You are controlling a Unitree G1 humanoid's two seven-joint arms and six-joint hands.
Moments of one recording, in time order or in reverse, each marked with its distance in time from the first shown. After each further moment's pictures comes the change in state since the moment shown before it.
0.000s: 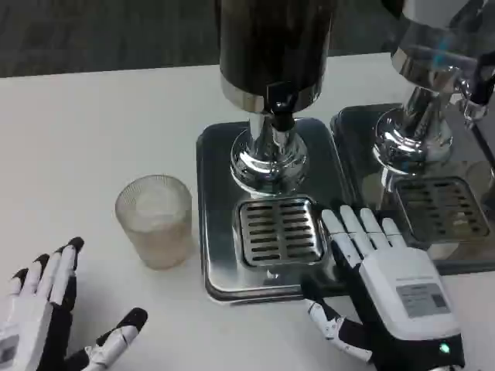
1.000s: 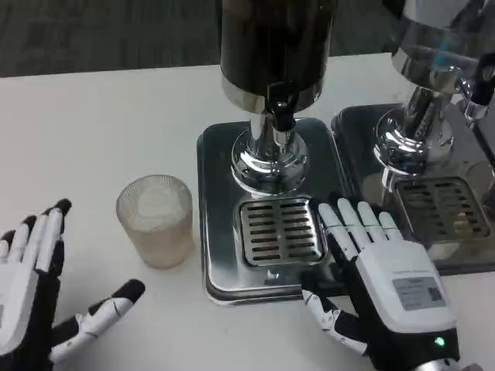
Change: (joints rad) left arm -0.100 0.017 0.053 0.055 -0.048 -0.081 0.062; right arm -0.024 0.028 0.008 0.008 -0.004 0.022 0.000
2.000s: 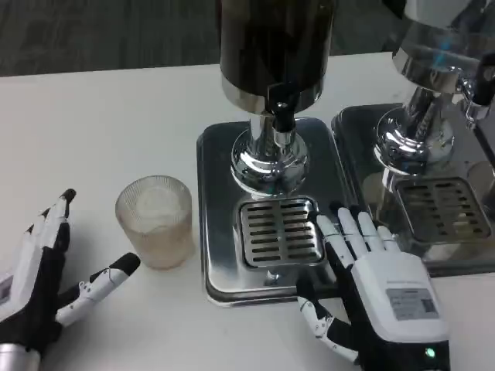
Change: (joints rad) left arm -0.423 0.022 -0.074 0.753 -0.197 -0.361 0.032; right arm 0.030 0.052 0.034 0.000 -0.030 0.068 -0.016
